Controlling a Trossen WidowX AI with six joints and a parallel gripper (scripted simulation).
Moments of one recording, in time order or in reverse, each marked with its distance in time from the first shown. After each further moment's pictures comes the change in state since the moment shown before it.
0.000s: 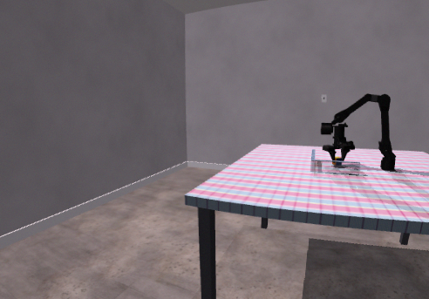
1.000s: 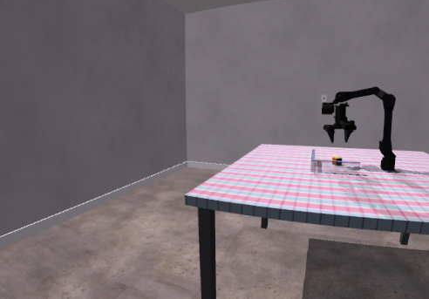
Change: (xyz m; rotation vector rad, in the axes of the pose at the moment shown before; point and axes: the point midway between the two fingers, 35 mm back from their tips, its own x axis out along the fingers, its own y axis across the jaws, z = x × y) arm -0.113 0.002 0.001 0.000 0.015 -0.019
